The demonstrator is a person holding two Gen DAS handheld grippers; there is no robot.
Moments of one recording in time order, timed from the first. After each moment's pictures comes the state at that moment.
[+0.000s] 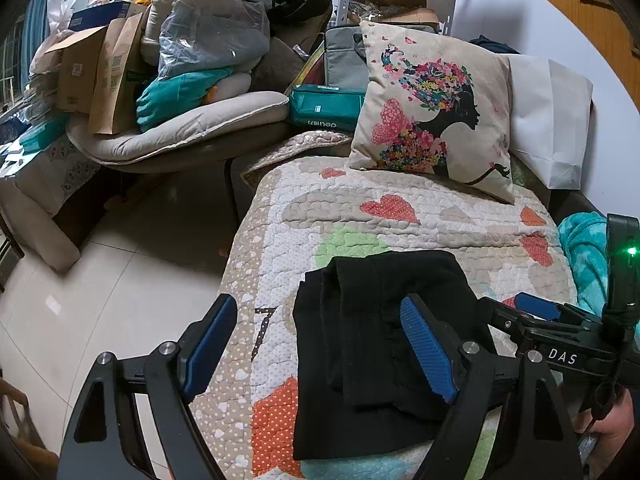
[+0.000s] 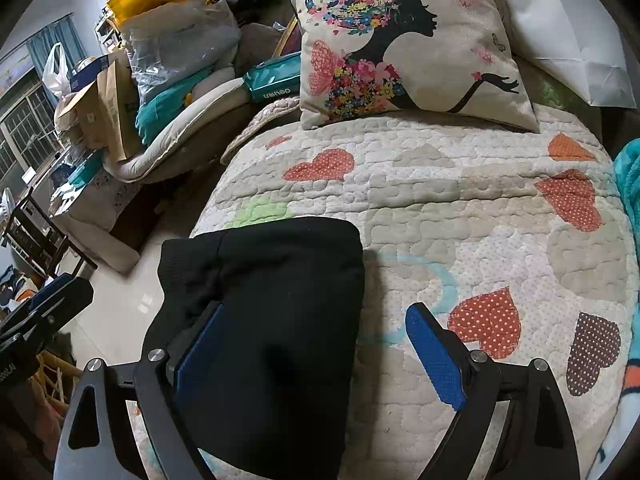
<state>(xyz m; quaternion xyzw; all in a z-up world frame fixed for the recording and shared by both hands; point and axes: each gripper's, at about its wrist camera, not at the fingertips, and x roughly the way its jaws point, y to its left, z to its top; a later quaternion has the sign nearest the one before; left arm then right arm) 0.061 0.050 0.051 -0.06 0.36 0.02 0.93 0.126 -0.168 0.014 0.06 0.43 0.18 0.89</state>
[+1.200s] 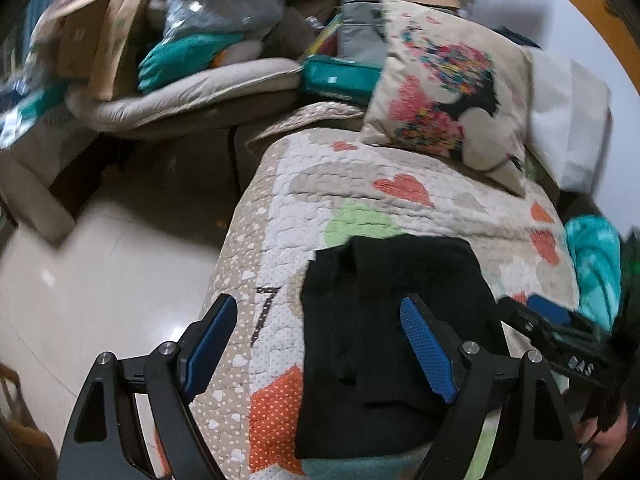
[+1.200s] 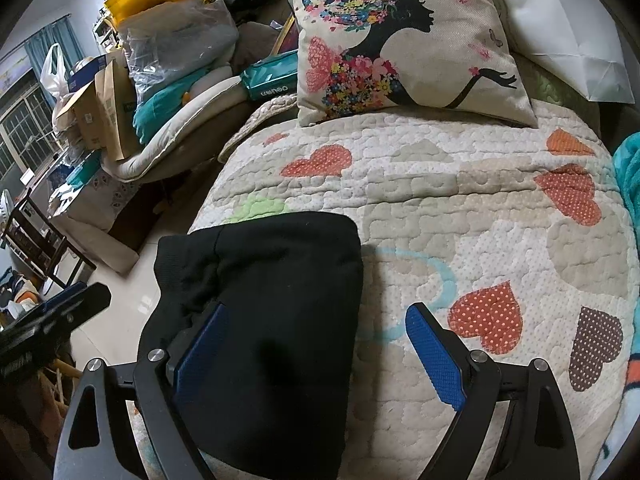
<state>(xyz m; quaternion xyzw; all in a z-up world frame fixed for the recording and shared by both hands) 0.081 0.075 0.029 -0.11 0.41 0.02 0.91 0.124 -0.169 0.010 0.06 0.42 0.17 0.89</state>
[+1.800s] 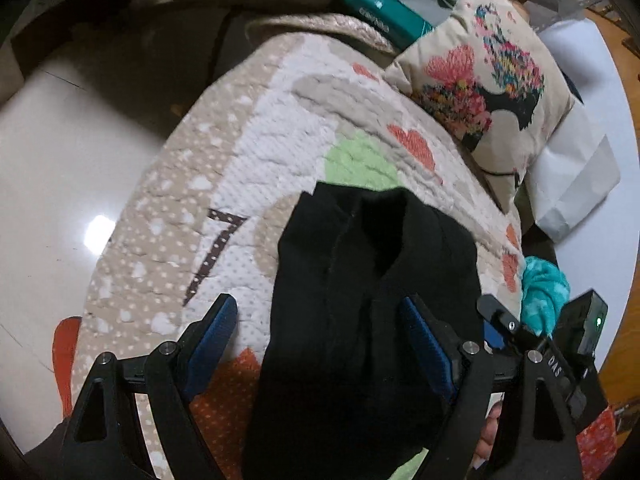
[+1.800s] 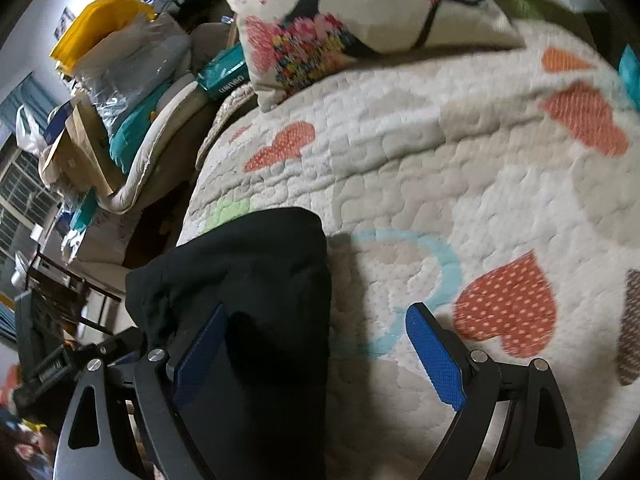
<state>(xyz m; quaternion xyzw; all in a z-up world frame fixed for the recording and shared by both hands) 0.122 0.101 -0.053 -0.30 0.50 -0.06 0.81 0.165 -0.196 -0.032 0.18 0.48 0.17 0.84</state>
